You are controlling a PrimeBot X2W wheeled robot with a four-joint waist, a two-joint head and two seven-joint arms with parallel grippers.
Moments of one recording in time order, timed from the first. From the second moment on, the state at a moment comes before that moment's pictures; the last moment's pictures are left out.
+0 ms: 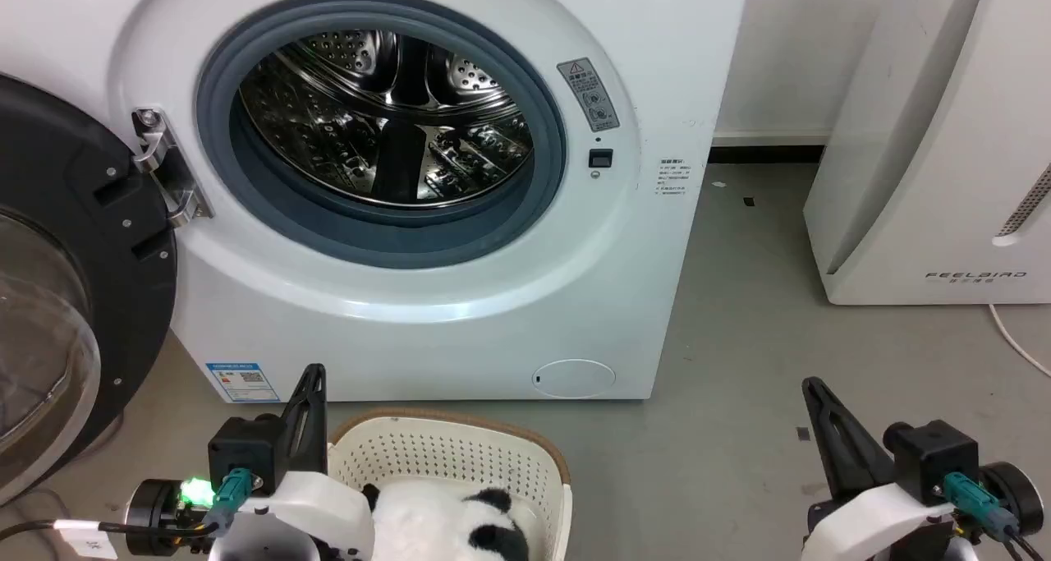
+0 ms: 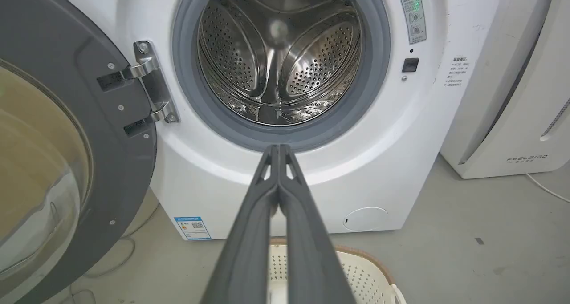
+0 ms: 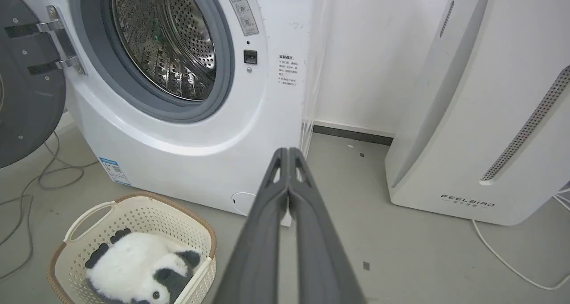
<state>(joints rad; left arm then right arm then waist) -0.01 0.05 0.00 0.00 0.00 0.00 0.00 0.01 -0.05 0.00 0.00 0.01 0.13 0.00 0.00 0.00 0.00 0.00</state>
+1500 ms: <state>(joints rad) -0.09 0.05 -0.02 0.12 -0.01 0.01 -0.05 0.01 -0.05 -0.03 -0.03 0.08 0.13 -0.05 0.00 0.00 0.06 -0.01</state>
